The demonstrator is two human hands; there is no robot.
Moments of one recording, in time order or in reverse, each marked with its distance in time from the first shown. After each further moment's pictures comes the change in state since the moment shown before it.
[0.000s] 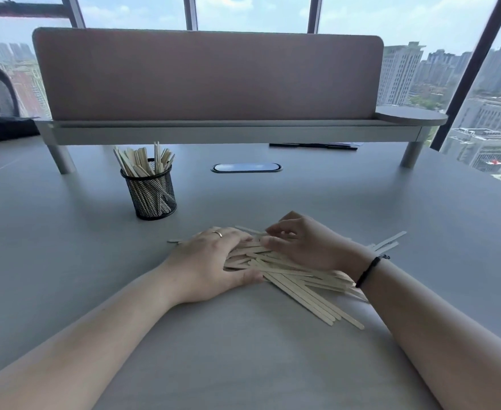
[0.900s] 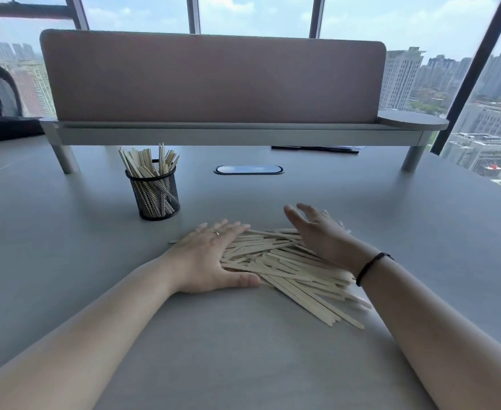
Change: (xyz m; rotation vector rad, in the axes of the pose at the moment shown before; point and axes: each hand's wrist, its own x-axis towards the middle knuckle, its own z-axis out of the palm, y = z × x) left_hand 0.011 -0.018 -0.003 0.028 -0.139 0.006; right_hand 0.001 -0.007 -0.011 0.079 0.097 0.341
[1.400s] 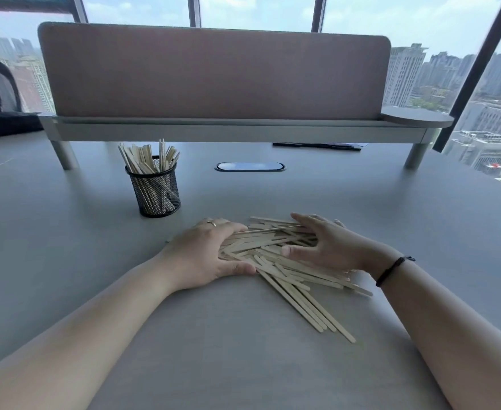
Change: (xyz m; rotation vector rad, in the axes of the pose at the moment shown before) left_hand -0.001 -0.007 0.002 -0.123 0.164 -0.004; right_hand -0.005 0.025 -0.009 -0.249 -0.193 -0.198
